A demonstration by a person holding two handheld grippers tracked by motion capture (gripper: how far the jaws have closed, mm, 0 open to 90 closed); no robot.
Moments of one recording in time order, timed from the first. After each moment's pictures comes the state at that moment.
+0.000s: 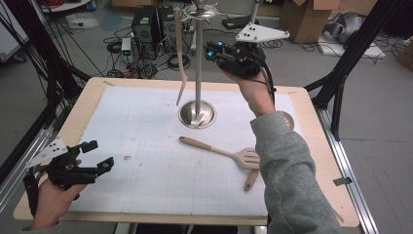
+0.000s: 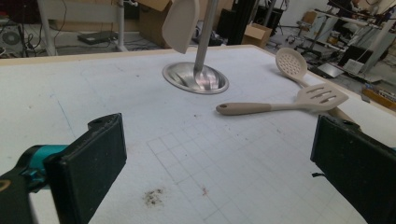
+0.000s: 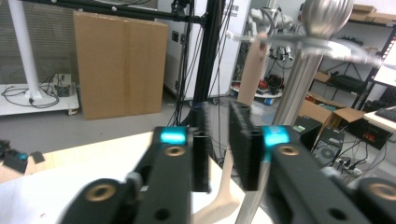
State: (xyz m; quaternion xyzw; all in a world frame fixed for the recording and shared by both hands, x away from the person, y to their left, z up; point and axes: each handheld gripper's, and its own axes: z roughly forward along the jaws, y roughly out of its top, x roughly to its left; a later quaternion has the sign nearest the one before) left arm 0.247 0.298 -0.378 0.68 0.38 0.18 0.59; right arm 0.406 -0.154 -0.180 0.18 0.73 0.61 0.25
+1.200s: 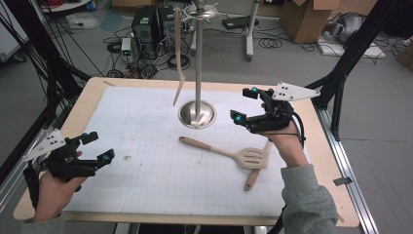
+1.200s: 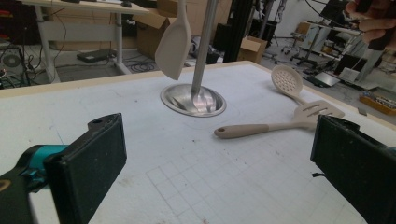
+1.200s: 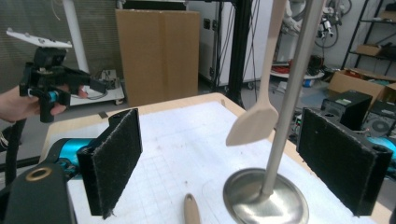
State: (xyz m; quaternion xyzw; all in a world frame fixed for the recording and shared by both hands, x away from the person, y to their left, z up) left arm 0.256 0.291 -0.362 0.68 0.36 0.20 0.61; right arm 0.348 -0.235 -0.271 0.18 0.74 0.63 0.16
